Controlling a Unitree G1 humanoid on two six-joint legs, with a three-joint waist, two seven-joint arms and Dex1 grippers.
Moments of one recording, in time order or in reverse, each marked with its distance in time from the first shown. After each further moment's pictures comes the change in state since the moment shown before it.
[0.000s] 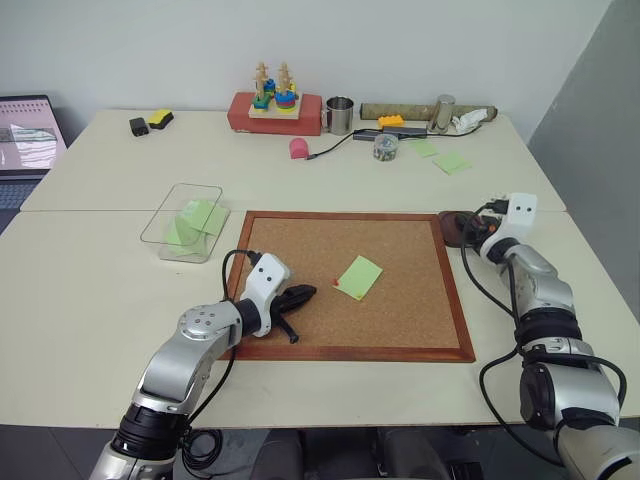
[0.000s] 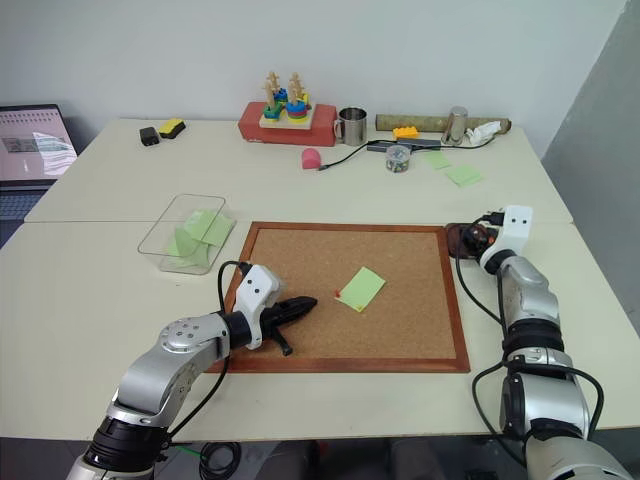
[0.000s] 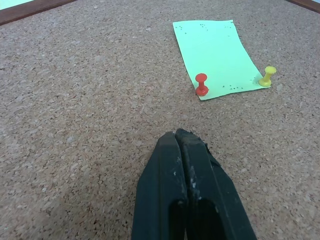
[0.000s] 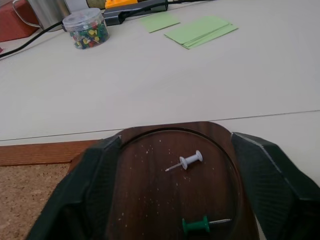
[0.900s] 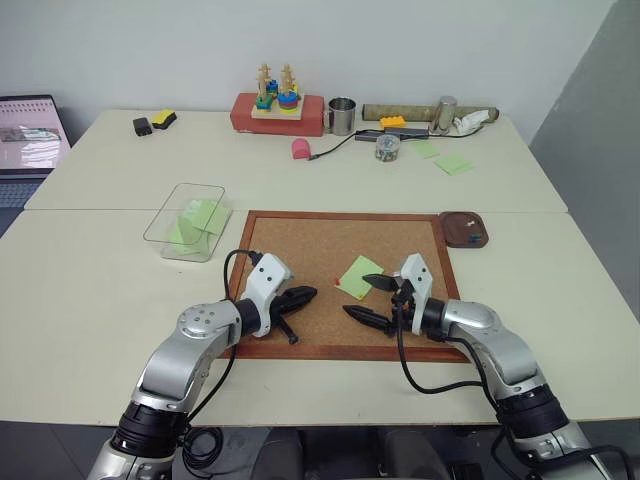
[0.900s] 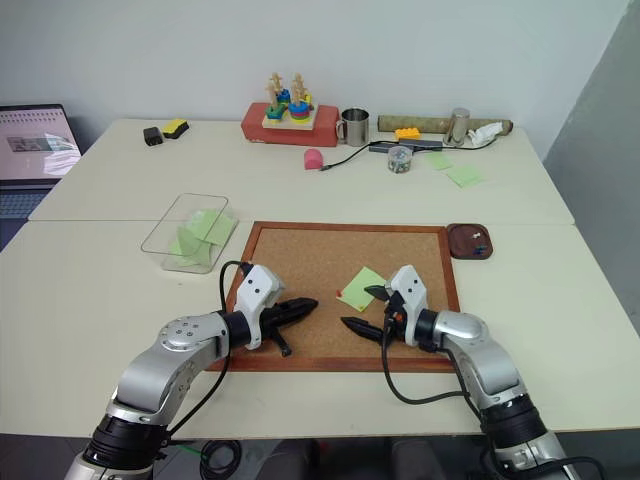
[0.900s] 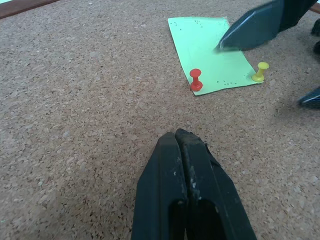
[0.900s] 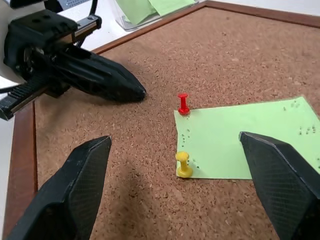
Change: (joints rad) left arm -0.007 0.007 0.001 0.006 -0.002 0.014 -0.026; right arm 0.418 0.045 0.512 -0.708 0.017 0.132 0.403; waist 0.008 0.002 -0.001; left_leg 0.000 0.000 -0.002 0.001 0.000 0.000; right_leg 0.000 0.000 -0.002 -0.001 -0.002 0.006
